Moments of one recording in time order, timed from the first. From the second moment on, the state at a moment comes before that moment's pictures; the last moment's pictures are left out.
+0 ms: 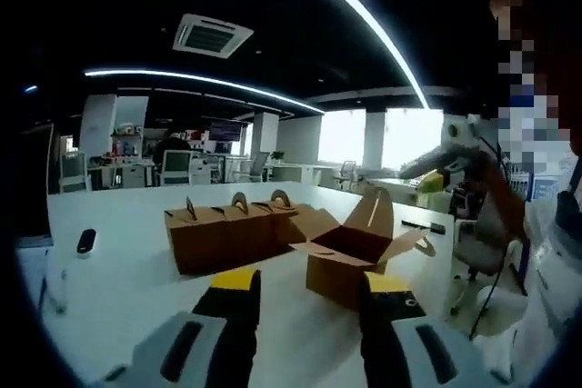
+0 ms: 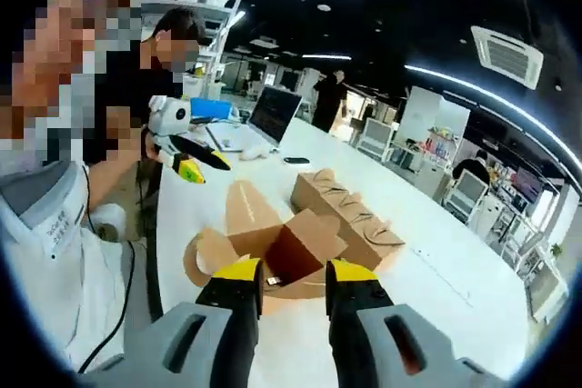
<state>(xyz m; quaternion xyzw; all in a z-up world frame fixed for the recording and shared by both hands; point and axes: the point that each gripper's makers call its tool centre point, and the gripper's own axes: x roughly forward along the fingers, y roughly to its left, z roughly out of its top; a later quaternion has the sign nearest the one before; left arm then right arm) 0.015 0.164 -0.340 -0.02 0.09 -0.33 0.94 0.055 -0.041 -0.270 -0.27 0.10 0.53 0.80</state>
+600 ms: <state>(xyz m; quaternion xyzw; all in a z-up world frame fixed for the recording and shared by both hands) 0.019 0.171 -0.340 -0.02 0.09 -0.33 0.94 0.080 0.013 -0.338 -0.40 0.27 0.58 0.66</state>
